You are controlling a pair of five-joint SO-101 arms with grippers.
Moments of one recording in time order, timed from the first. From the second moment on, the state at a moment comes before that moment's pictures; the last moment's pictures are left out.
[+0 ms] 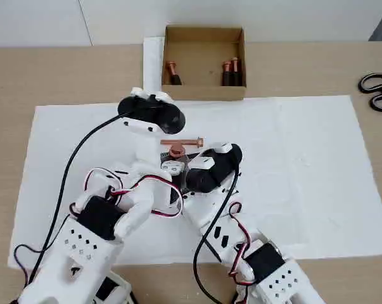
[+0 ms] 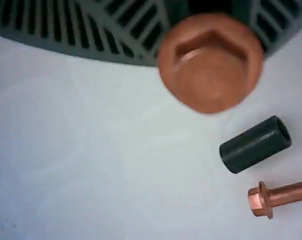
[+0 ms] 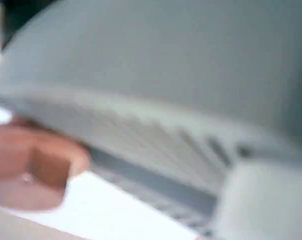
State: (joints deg) left arm 27.9 -47.6 41.2 62.8 20.8; right arm -38.2 -78.9 81.3 23.2 -9.6
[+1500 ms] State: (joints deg) left arm 24.1 -47.5 34.8 66.2 20.3; right arm -37.8 -78.9 81.3 23.2 -9.5
